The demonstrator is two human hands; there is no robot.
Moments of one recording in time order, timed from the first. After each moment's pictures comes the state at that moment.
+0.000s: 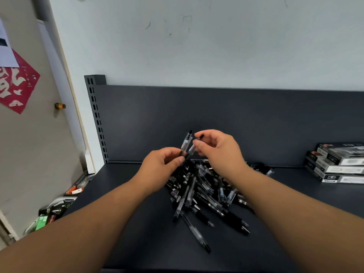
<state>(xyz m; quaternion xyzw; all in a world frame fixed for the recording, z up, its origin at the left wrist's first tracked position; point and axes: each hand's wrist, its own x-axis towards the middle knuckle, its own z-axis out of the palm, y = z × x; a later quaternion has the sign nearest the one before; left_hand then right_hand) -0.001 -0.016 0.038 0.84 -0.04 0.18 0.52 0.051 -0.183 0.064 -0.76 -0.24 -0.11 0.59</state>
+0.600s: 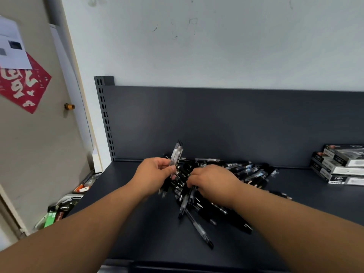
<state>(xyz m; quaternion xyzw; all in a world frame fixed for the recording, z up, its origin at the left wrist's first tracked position) -0.004 0.005 0.011 0.81 0.08 0.13 0.56 0.055 -0.182 0.015 -0.86 -0.49 -0.11 -0.06</state>
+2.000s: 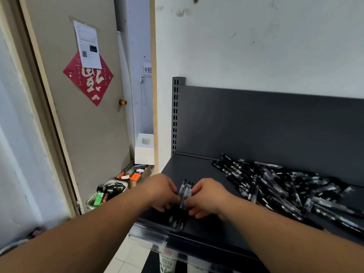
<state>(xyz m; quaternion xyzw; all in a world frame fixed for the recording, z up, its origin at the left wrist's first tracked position) -0.114 0.117 0.009 0.90 0.23 -0.07 0.37 -0.059 -0.024 0.011 -0.85 -0.18 0.28 0.40</state>
